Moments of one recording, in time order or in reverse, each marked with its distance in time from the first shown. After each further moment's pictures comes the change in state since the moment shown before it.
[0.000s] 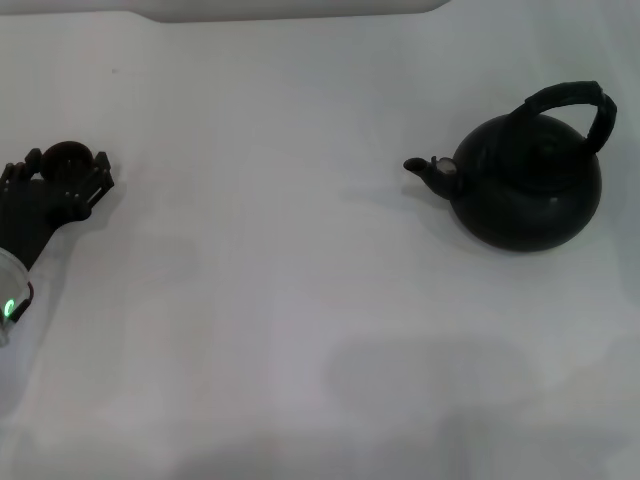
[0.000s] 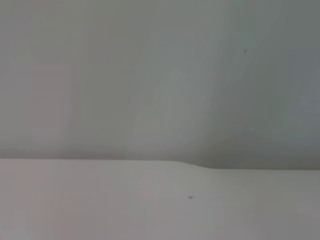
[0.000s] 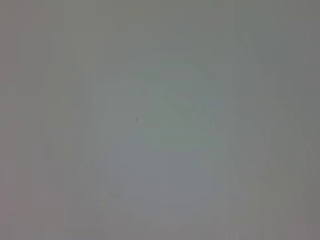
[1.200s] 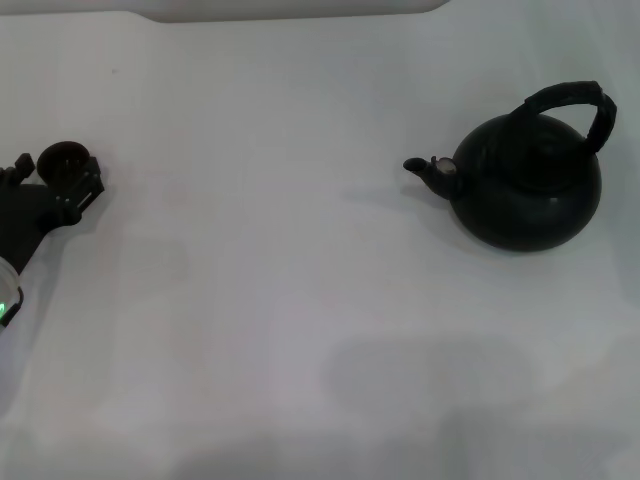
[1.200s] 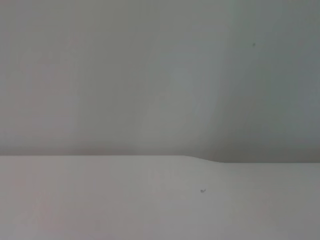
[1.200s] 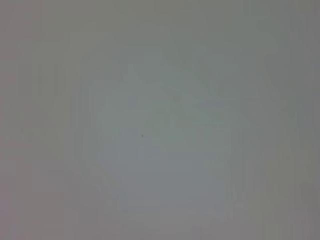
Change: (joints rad) left arm 0.001 0.000 0.000 0.026 0.000 0.002 -0.001; right arm -0.002 0.000 0.000 0.000 0.000 0.040 0.015
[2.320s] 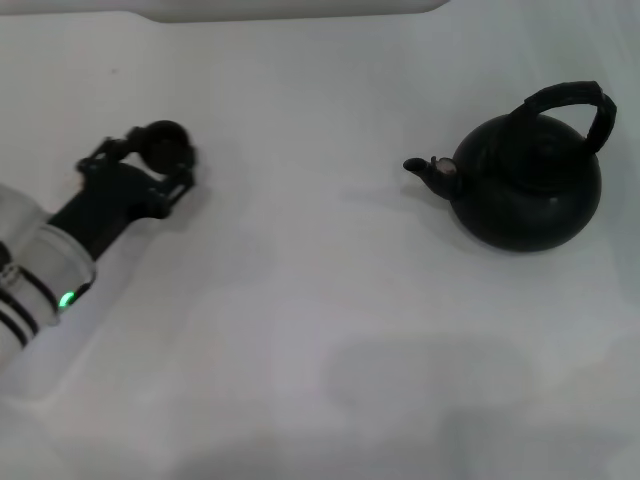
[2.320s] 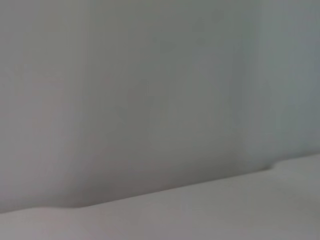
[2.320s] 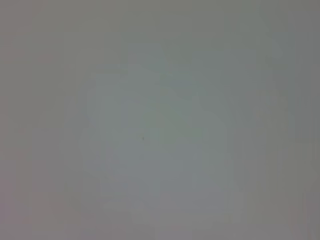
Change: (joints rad) left arm -0.047 -0.001 0.000 -0.050 0.250 -0.076 -0.001; right arm 0.000 0.000 0.000 0.000 0.000 0.007 0.000
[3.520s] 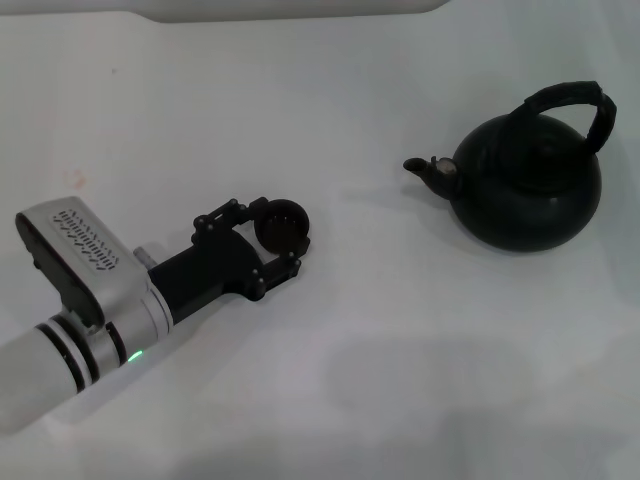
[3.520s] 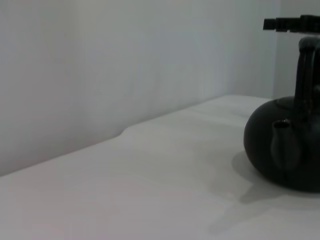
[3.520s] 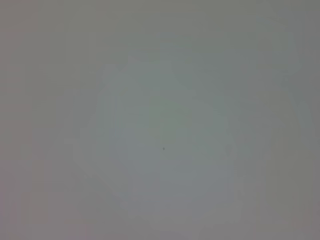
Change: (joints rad) left arm 0.009 -0.010 0.002 -0.092 0.394 0.038 -0.004; right arm 0.002 0.000 -0.028 -0.003 0.000 0.034 -0.001
